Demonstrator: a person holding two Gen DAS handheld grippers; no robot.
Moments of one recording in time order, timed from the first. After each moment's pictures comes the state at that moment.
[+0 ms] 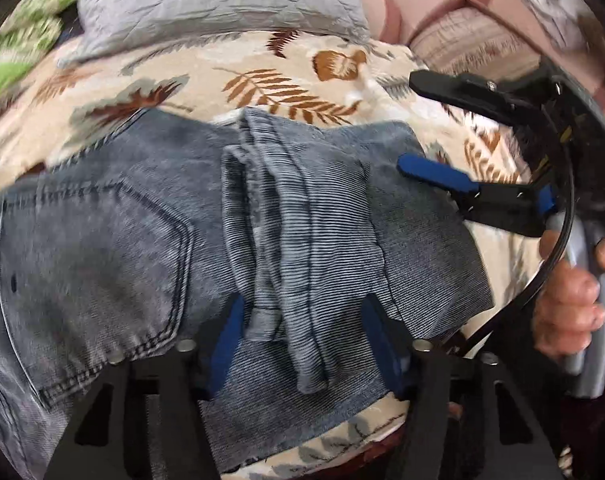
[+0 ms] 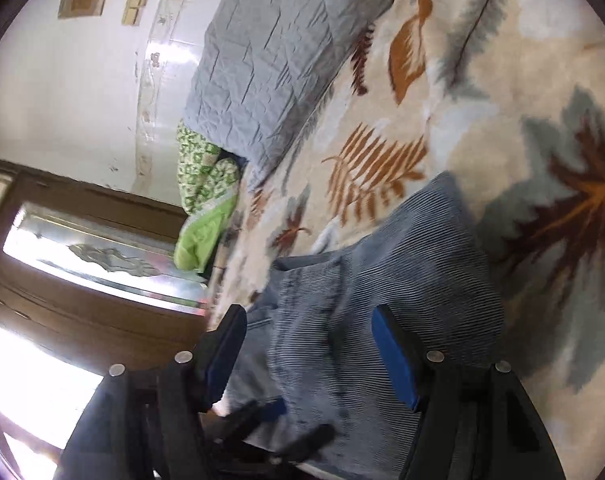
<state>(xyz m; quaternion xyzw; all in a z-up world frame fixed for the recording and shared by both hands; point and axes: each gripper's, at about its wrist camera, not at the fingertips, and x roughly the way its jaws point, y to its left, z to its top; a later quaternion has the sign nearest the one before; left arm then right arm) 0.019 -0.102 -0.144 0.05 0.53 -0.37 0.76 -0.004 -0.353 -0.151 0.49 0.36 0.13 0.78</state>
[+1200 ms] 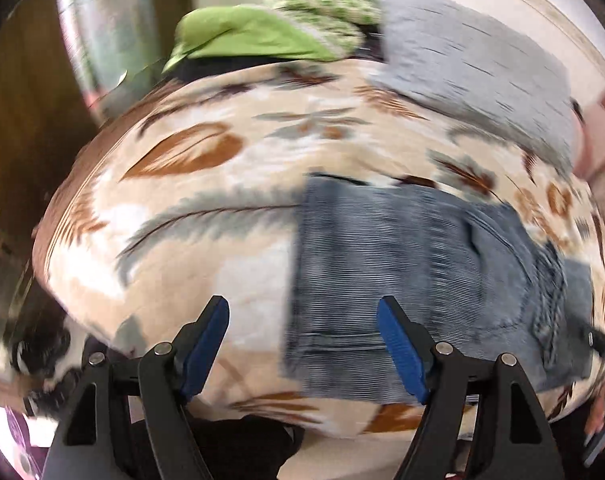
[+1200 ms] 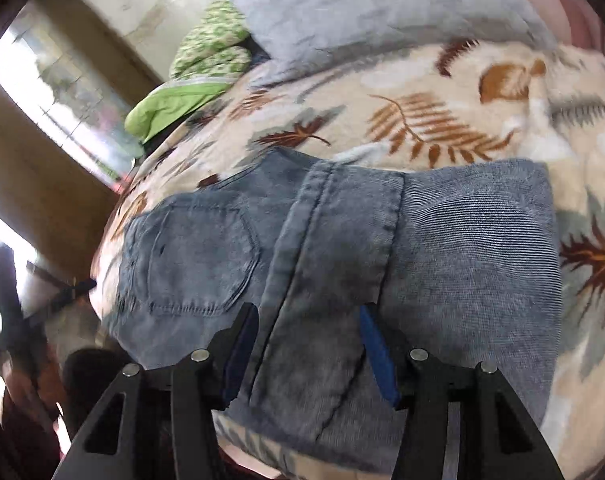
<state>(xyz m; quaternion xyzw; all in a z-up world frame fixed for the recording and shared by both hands) 0.038 0.175 -0.096 -0.03 0.49 -0.03 0.87 -0.020 -0.229 -0.131 0.14 0.46 0.09 0.87</state>
